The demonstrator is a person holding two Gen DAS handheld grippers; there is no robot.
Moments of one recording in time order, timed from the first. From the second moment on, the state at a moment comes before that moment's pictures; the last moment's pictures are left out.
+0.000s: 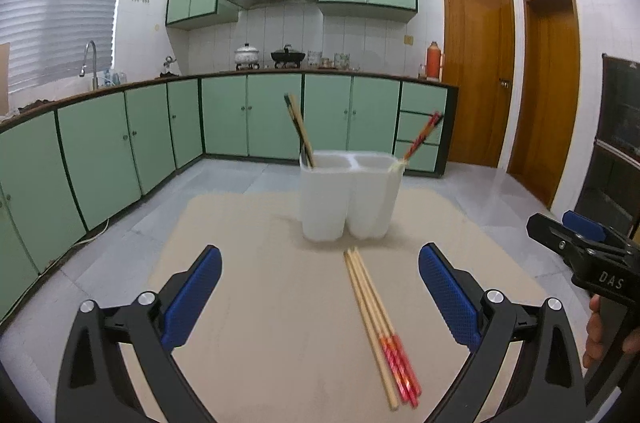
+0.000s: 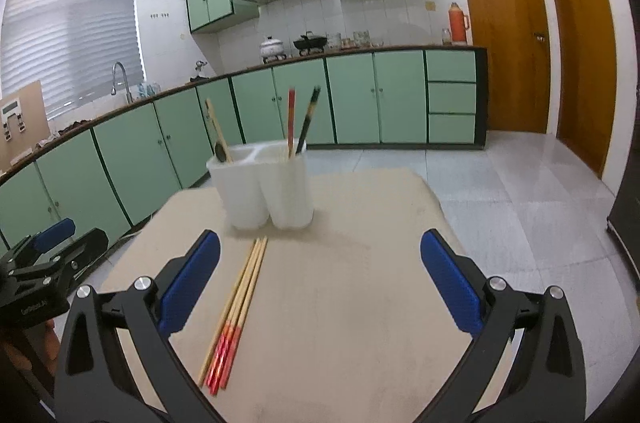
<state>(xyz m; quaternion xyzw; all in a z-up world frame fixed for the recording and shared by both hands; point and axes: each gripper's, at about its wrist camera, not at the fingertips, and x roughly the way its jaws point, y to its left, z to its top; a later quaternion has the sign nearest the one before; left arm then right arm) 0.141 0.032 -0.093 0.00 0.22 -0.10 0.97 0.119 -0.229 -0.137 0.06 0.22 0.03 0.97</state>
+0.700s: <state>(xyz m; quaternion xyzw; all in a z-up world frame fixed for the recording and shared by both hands) 0.111 0.044 -0.176 0.03 0.31 -0.06 0.95 0.096 -0.157 -0.232 -0.03 0.34 0.07 0.94</state>
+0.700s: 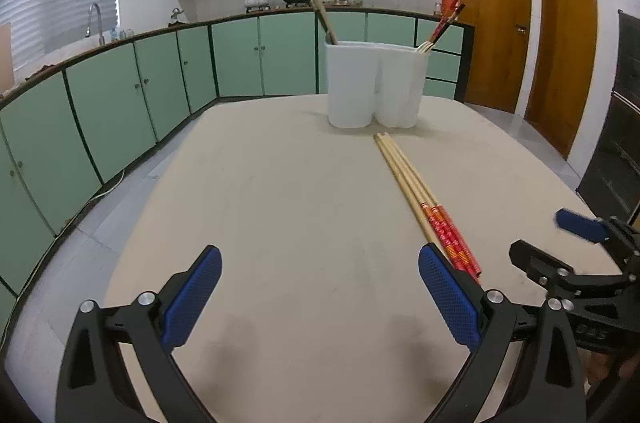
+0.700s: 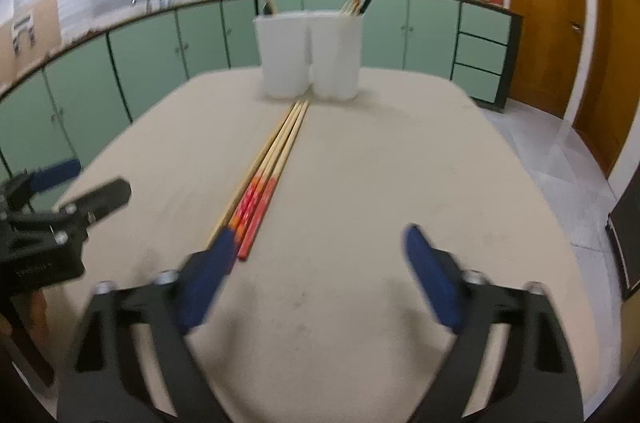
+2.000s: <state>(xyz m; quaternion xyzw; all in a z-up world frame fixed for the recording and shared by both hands) 0.114 0.056 -0.178 0.02 0.32 -0.06 0.95 0.112 -0.127 -0.248 -0.02 0.38 0.06 0.92</state>
